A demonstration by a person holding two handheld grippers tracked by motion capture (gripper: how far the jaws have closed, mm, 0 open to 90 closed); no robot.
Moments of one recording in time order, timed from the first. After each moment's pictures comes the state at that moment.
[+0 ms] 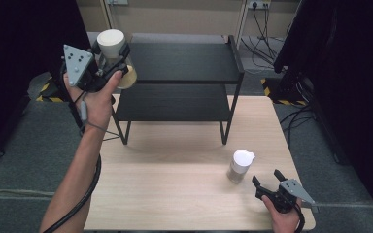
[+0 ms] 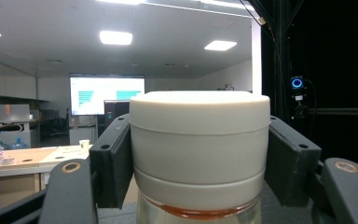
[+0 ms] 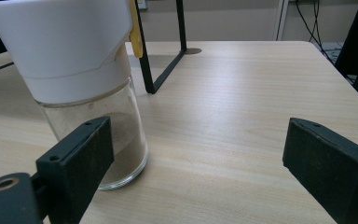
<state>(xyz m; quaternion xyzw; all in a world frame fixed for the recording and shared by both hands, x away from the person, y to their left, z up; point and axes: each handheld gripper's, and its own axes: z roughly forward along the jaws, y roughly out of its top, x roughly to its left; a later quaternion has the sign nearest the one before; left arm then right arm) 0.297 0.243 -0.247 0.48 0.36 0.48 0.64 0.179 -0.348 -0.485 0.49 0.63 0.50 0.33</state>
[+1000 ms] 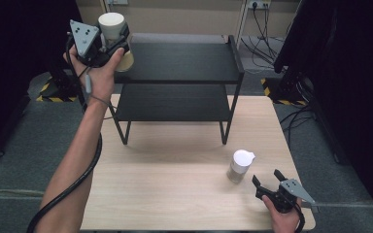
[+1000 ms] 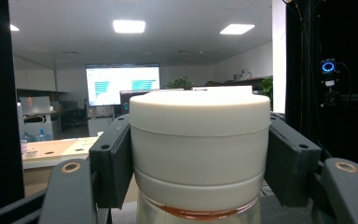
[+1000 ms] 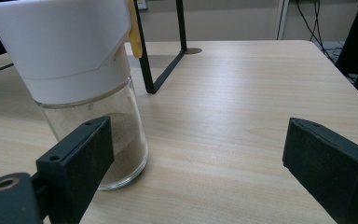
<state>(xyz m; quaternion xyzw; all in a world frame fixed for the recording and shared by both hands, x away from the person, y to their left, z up) 0.347 0.242 -0.223 0.49 0.38 0.50 0.61 0.179 -0.349 -0.484 0.49 0.63 0.51 0.33</state>
